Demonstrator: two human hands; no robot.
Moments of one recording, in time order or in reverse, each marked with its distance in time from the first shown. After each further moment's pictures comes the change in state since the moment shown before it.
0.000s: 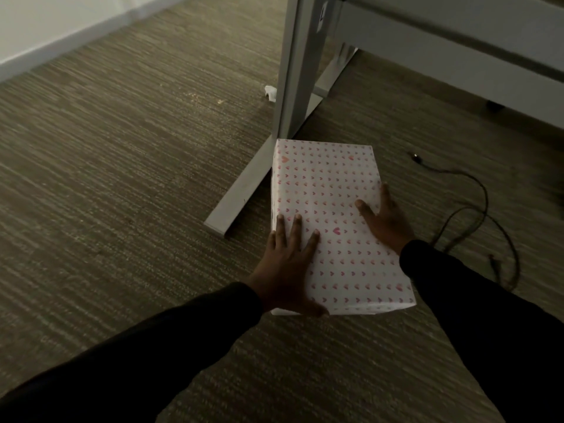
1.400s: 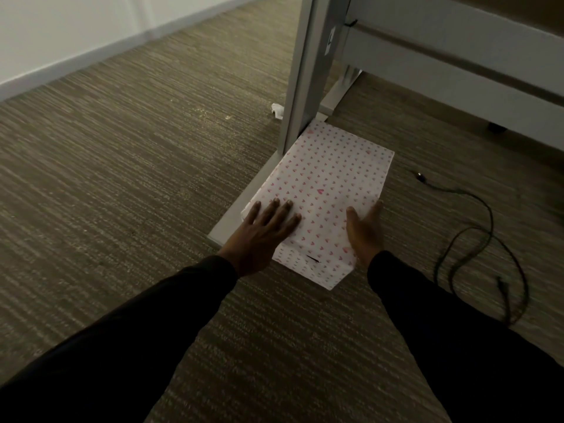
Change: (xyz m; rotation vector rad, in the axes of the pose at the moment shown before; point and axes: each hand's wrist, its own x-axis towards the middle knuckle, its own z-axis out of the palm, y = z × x) left_hand 0.038 -0.091 -0.016 0.303 0.259 0.081; right_hand -0.011 -0.054 0.044 0.475 0.178 0.071
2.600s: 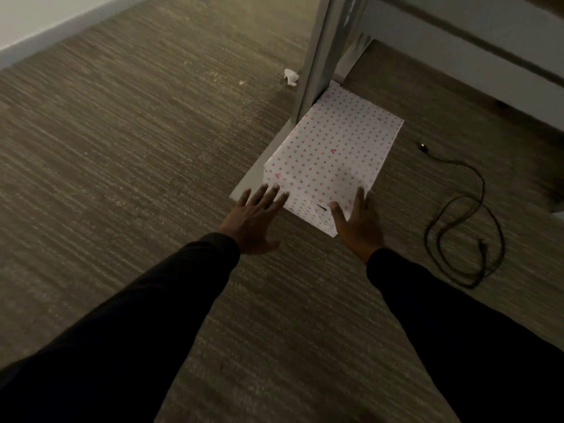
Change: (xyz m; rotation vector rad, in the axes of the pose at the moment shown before) left_hand -0.075 0.003 -0.049 -0.205 -0.219 -0.162; right_hand -0.105 -0.013 -0.014 -0.518 -0.175 -0.144
